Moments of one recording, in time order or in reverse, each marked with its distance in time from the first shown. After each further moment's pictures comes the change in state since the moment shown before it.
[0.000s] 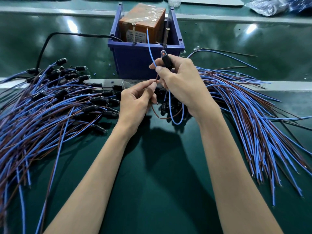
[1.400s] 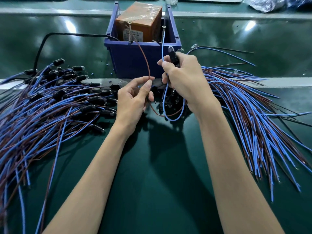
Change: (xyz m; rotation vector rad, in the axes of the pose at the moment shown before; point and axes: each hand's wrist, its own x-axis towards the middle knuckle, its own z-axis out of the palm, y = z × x) left_hand 0.002 -0.002 -0.001 0.027 -0.036 0.066; right_hand 0.003 0.004 -0.006 0.031 0.068 0.087
